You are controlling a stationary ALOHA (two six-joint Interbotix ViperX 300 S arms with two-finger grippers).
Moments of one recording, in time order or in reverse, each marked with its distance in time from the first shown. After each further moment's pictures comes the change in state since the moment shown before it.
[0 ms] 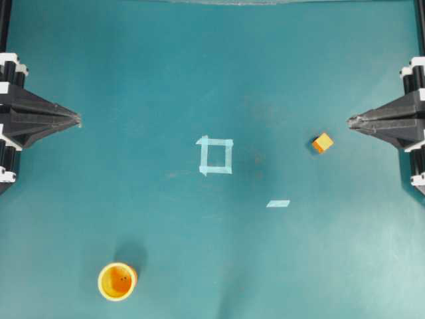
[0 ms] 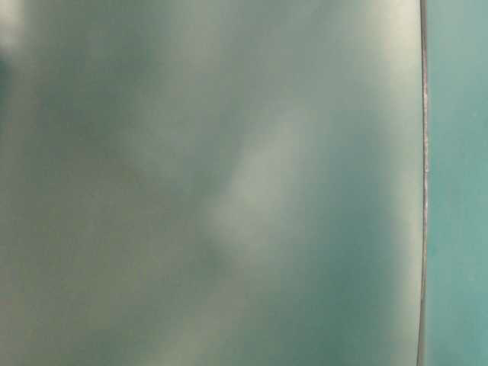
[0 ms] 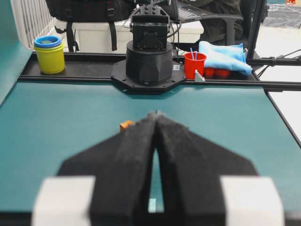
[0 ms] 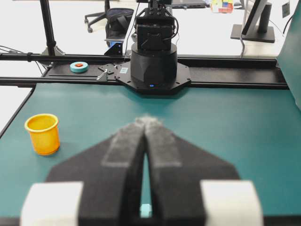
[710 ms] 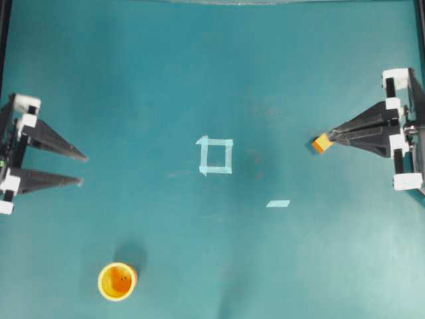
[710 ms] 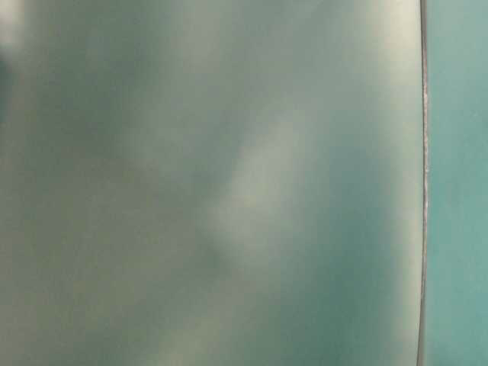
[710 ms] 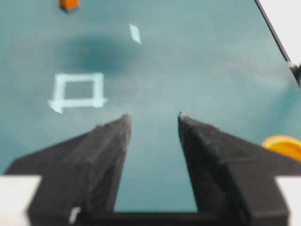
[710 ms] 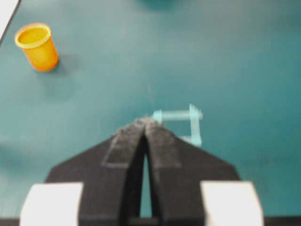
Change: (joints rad) left arm -0.181 0.058 0.002 0.006 0.359 -0.058; right arm 0.002 0.112 -0.075 0.000 0.328 0.126
